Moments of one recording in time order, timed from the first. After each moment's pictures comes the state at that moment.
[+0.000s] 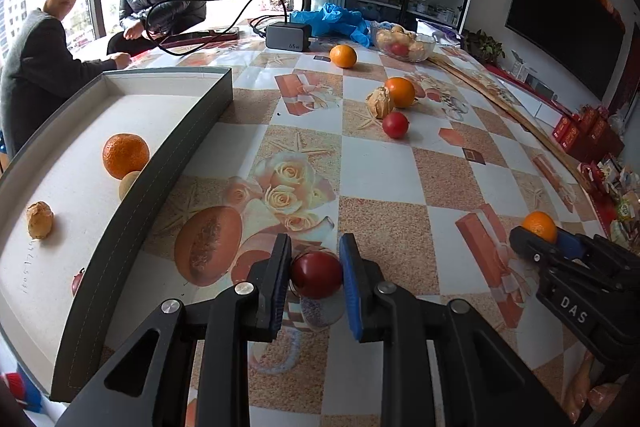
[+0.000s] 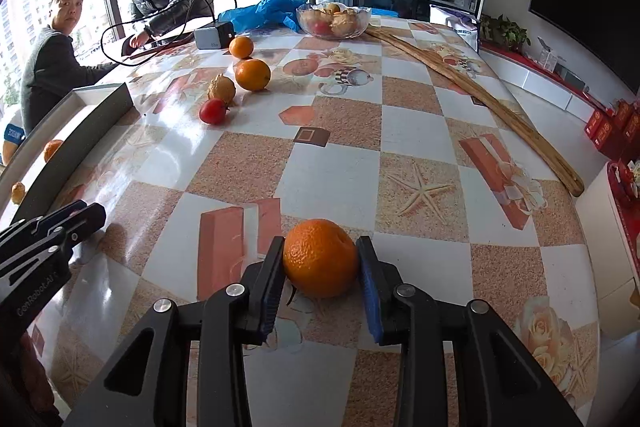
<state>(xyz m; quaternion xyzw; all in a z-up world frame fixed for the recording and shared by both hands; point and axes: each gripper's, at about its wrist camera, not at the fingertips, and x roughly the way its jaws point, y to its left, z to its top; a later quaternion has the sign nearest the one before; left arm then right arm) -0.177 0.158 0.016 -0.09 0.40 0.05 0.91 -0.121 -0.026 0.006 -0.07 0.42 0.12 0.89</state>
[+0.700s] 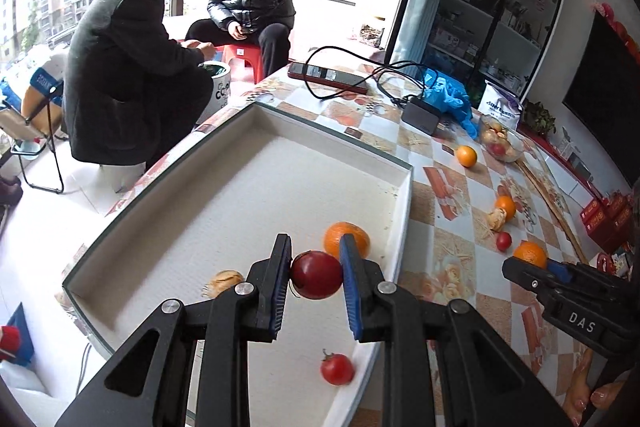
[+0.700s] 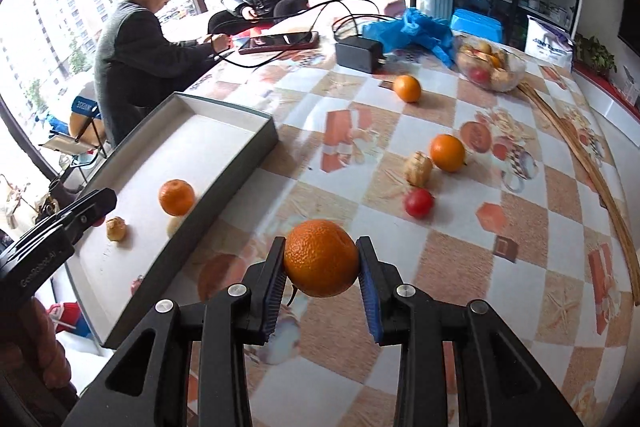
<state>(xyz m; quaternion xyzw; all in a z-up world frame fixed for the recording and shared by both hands) -0.208 0.319 0.071 -0.17 0.37 0.17 0.90 -0.094 0.131 0.066 -0.08 0.45 0.29 0.84</state>
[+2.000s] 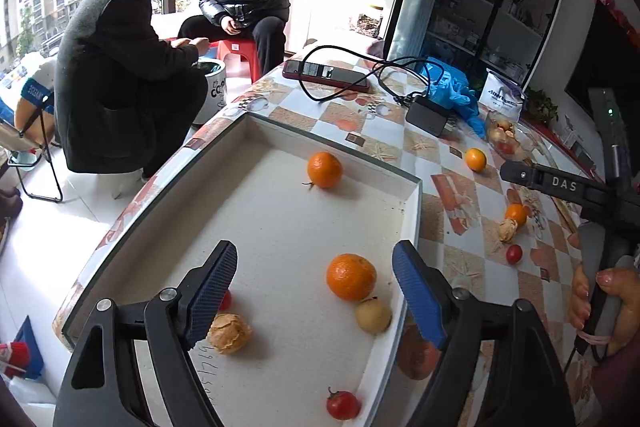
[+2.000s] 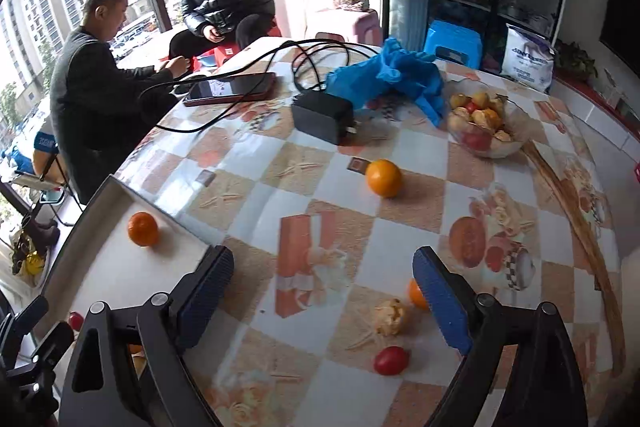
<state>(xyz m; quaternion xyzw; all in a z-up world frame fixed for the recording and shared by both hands) -0.168 0.324 0.076 -0.16 0.39 0.14 0.90 0.039 0.115 0.069 -0.05 0.45 0.18 0.87</state>
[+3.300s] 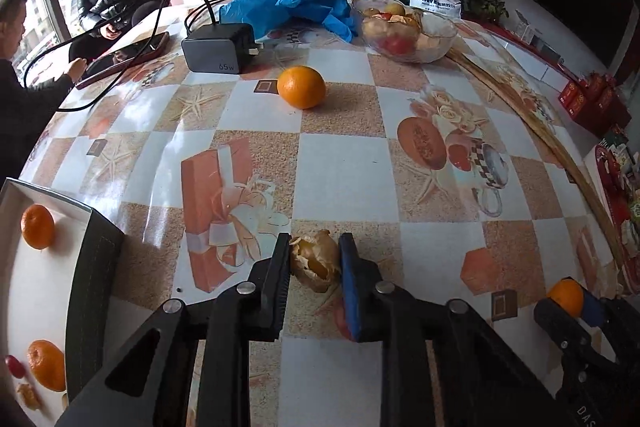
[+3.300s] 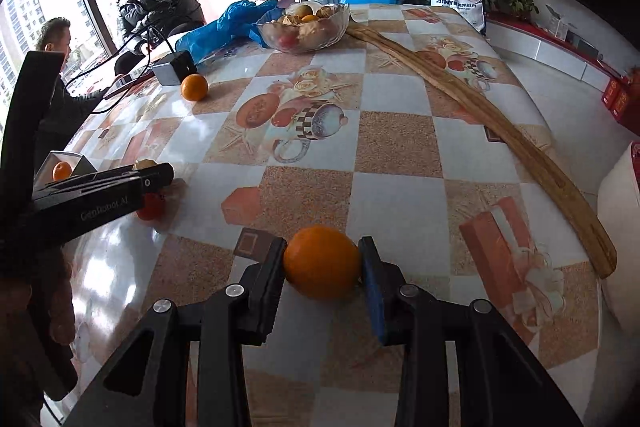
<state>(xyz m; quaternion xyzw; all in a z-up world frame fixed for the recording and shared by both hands) 0.007 0.144 0.014 -0.06 0.48 0.04 0.87 -0.030 -0.054 0.015 -0.01 0.46 0.14 0.88</state>
